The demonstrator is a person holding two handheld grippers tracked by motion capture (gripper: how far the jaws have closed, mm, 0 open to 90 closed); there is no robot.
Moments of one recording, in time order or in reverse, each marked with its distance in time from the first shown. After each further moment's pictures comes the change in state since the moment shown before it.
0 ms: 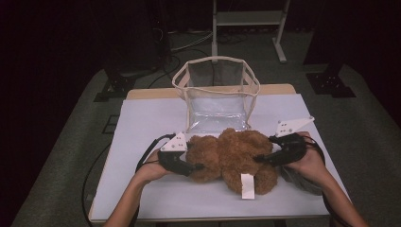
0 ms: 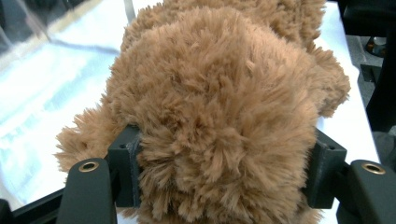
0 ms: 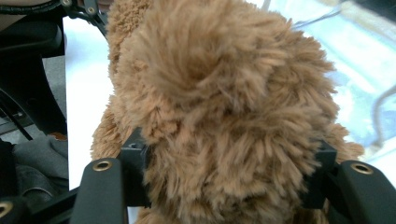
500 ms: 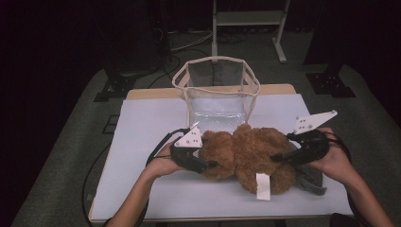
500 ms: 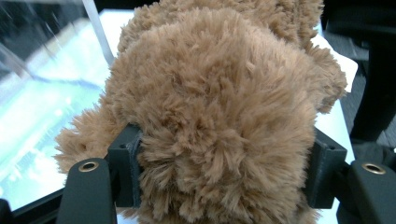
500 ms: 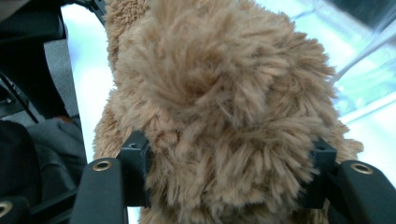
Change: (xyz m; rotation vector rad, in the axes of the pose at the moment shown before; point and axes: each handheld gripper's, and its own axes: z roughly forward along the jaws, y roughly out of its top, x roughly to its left) left arm -0.011 0.036 0.016 0.013 -0.040 0.052; right arm 0.006 0.007 -0.048 0.079 -0.039 -0.011
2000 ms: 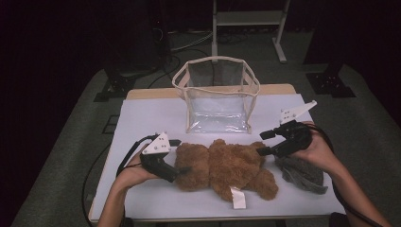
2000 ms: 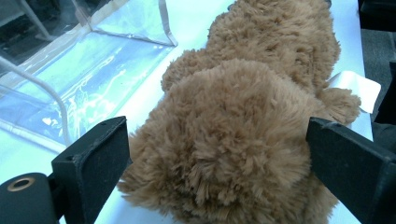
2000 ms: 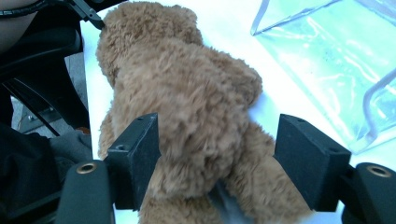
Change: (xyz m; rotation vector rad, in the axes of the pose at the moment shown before) left arm 0.001 -0.049 -0.063 0.020 0.136 -0.089; right arm -0.027 0.019 0.033 0.002 0.120 0.063
